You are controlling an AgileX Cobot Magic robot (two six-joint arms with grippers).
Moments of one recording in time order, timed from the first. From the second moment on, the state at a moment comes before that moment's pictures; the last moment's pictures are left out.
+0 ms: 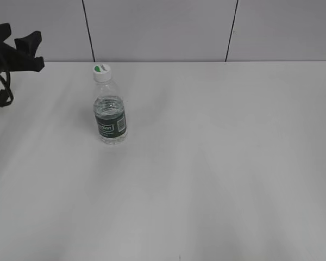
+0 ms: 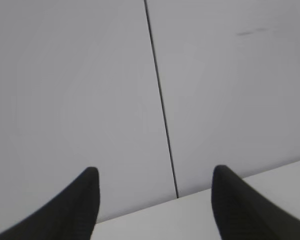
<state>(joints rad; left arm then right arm) 0.02 1.90 -0.81 0.32 -1.03 -0.02 0.11 -0.01 -0.52 0.01 1.09 -0.20</state>
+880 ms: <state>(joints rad) 0.03 1.96 -0.51 0.84 -1.20 0.00 0.11 -0.01 -0.52 0.01 1.09 -0.20</state>
